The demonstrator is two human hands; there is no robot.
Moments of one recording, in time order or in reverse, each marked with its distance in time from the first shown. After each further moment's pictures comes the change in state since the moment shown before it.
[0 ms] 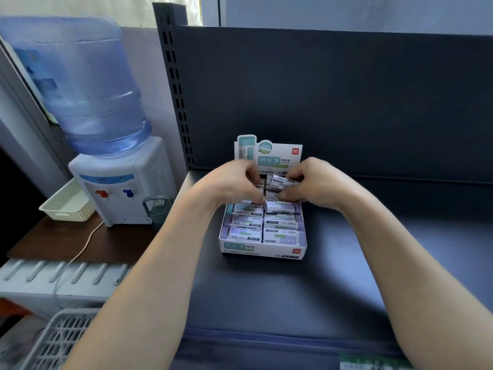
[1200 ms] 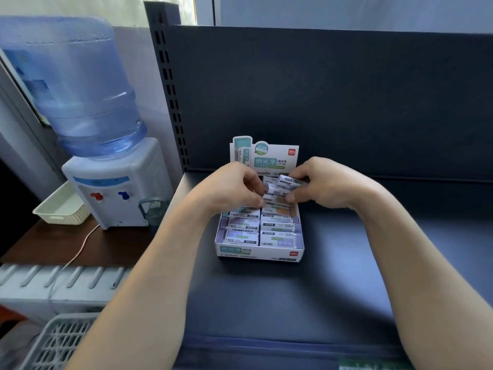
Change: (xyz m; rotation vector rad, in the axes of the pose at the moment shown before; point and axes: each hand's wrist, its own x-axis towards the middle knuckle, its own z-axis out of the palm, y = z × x) left_hand -0.007 0.001 0.002 -0.016 -0.022 0.099; right_hand -0.012 0.000 -0.018 -0.045 -0.105 -0.039
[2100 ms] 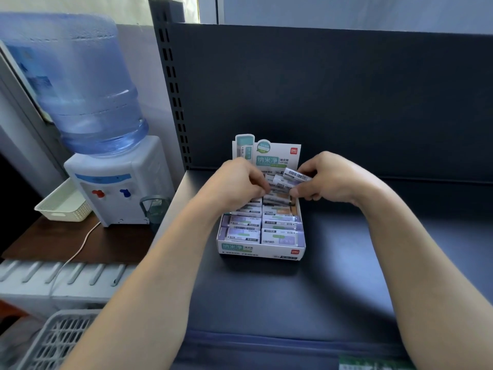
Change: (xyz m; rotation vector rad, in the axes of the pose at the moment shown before) left_hand 0.001 0.003 0.006 0.047 0.134 0.037; right_hand 0.004 0.006 -0.002 0.172 0.044 0.089
